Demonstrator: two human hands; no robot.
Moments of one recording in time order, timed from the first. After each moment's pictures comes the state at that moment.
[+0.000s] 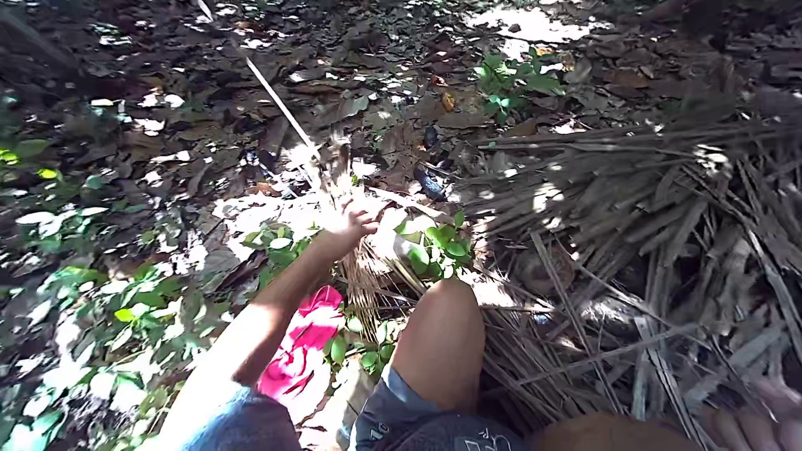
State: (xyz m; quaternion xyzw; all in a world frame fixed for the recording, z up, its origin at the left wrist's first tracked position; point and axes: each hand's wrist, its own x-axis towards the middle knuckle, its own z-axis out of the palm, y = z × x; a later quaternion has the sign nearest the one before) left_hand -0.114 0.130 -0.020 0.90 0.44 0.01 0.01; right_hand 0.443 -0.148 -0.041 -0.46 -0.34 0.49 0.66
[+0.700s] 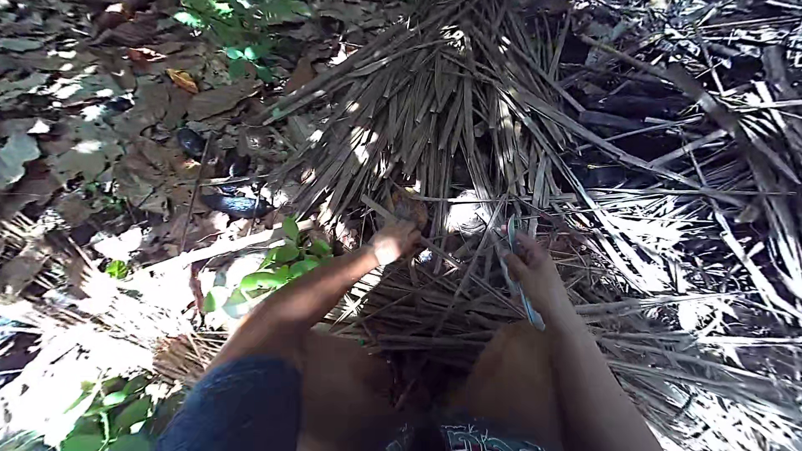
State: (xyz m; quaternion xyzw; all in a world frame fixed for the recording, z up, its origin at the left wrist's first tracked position) left_hand 0.302 0.154 -0.208 0.98 0.04 -0.10 0.19; right_hand 0.461 -0.099 -0.092 -0.82 -0.24 0.33 0.41
